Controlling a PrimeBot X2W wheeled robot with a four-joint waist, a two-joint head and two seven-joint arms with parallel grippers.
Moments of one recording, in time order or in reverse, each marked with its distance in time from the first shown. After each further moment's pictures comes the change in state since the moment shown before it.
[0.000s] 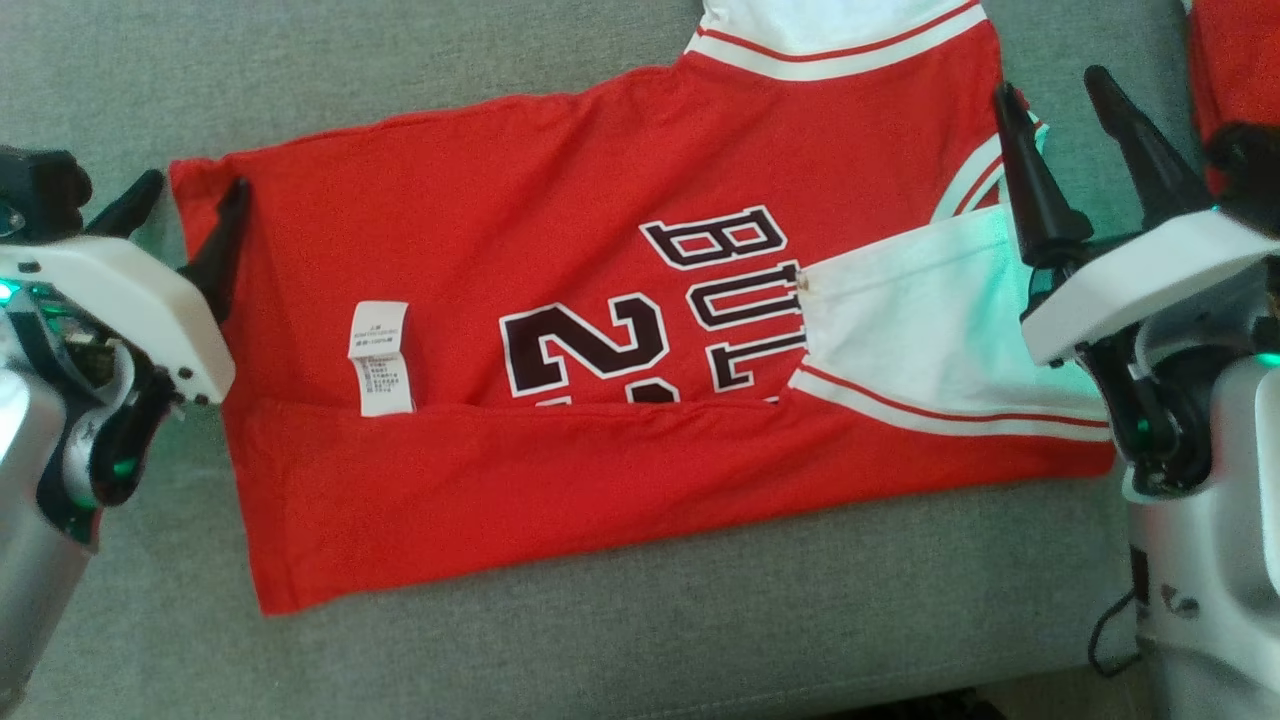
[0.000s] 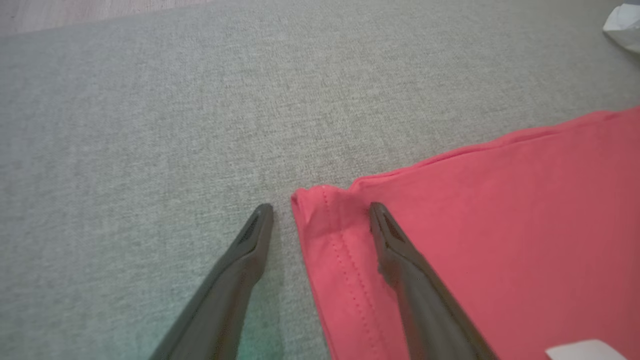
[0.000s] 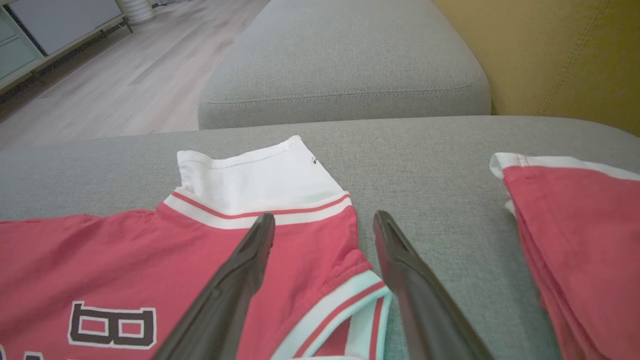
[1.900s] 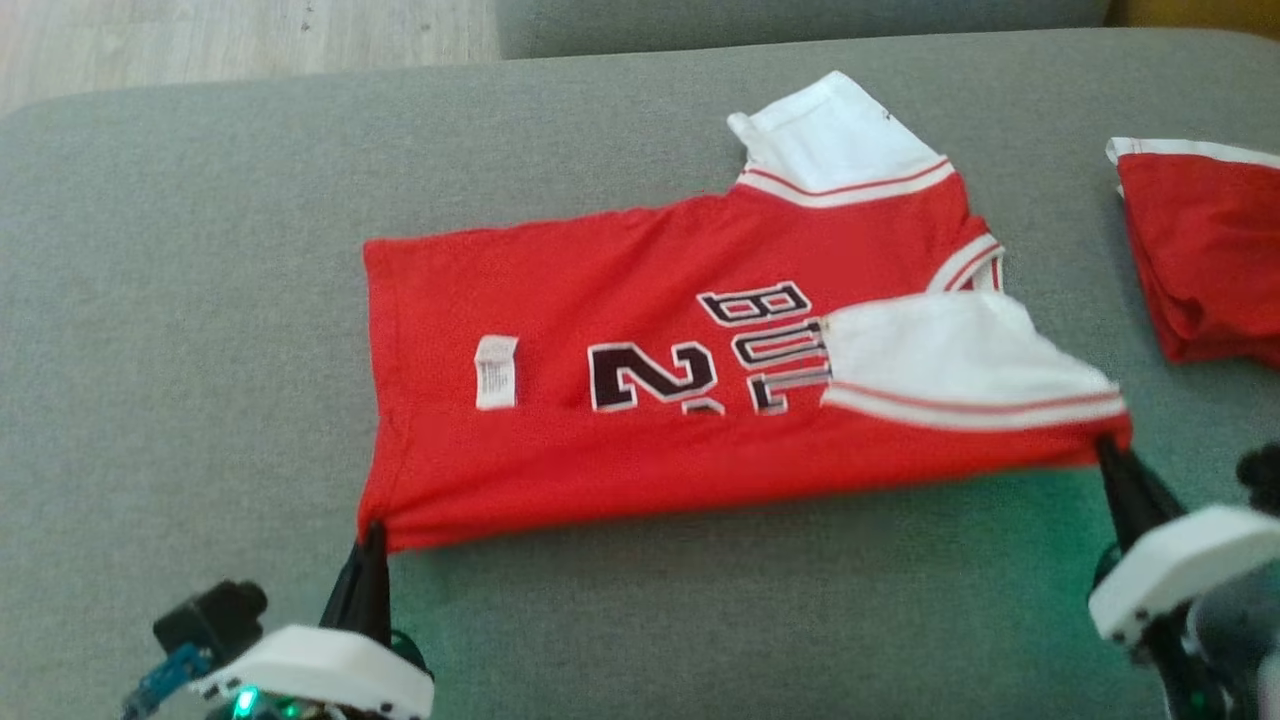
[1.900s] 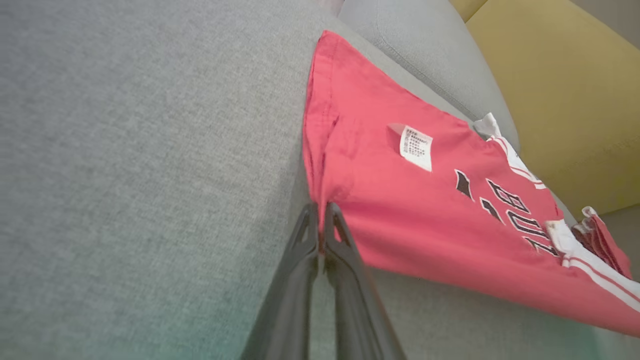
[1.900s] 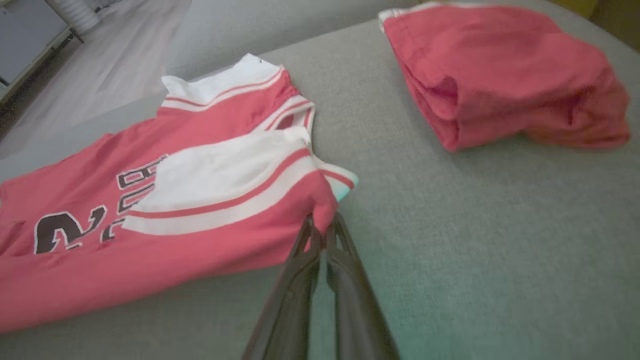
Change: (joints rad) left arm 0.615 -0.358 0.067 -0.075 -0.185 0.098 -0.458; right arm 0.448 0.070 -0.239 0.017 0.060 0.000 0.081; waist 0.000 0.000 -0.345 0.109
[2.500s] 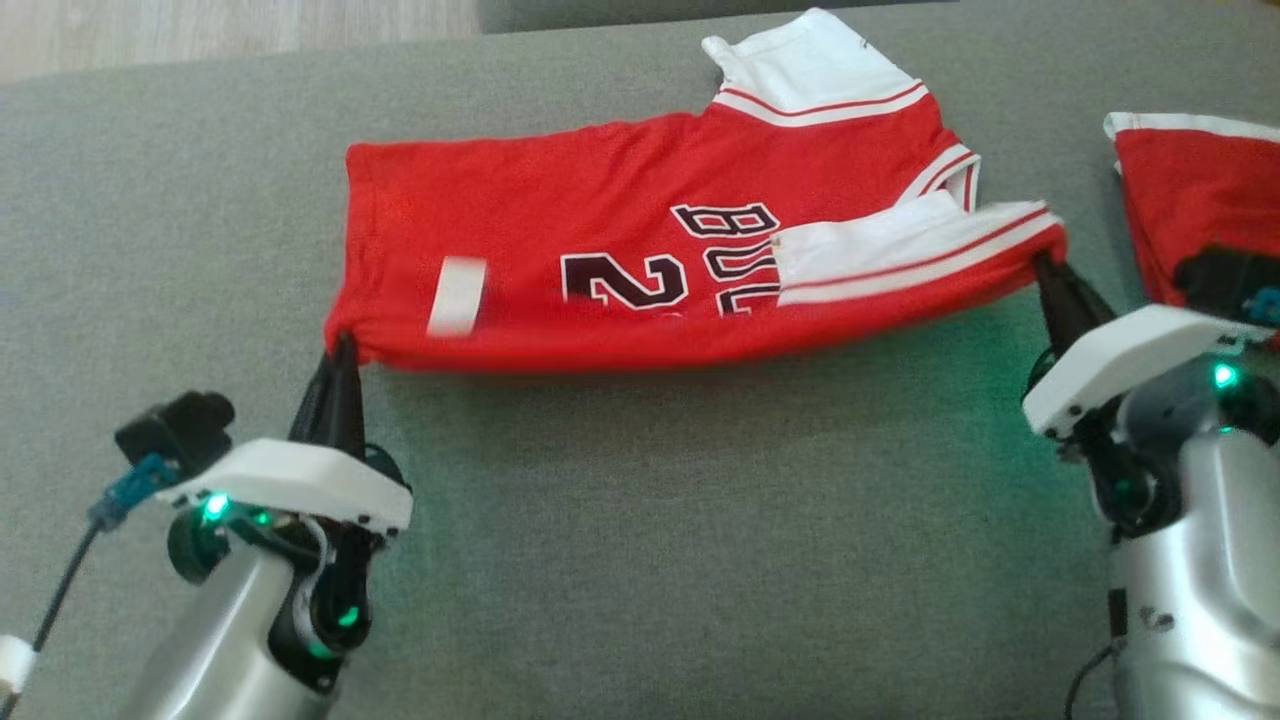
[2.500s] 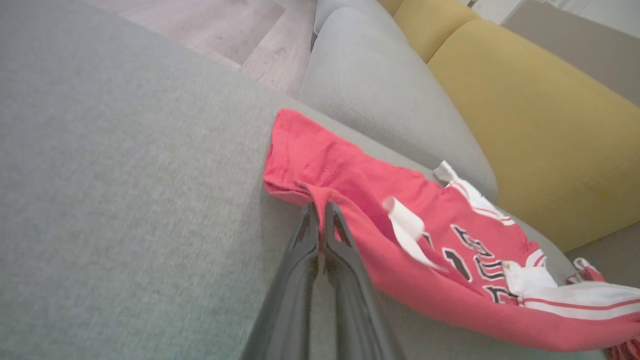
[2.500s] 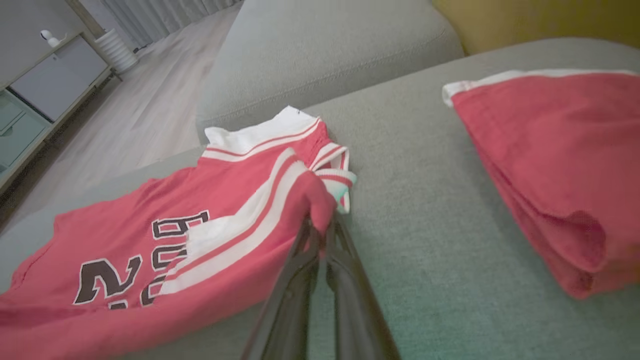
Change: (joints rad) left arm -0.315 -0.029 0.016 0.188 0.028 -0.066 0.015; right arm -0.406 -0.005 0.084 0.380 0.005 0.000 -0.114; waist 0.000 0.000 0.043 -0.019
